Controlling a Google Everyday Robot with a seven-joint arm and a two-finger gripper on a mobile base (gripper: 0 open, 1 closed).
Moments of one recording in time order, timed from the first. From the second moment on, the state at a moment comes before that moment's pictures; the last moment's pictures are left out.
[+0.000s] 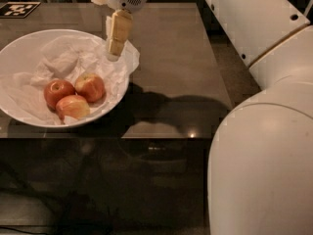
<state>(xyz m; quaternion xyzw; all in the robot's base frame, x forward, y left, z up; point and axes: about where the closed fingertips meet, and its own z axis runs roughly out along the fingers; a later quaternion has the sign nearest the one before) 0.629 0.117 0.990 -0.78 0.53 0.14 0.30</state>
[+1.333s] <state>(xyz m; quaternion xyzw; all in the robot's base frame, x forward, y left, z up) 0.549 0.199 0.939 -0.81 0.48 0.24 0.22</state>
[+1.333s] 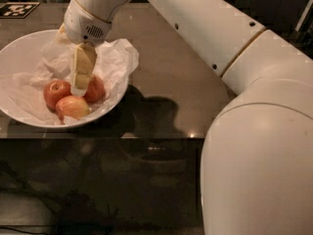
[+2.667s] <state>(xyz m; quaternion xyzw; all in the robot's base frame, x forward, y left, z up) 0.558 0.181 0.916 -0.81 0.51 0.20 0.20</state>
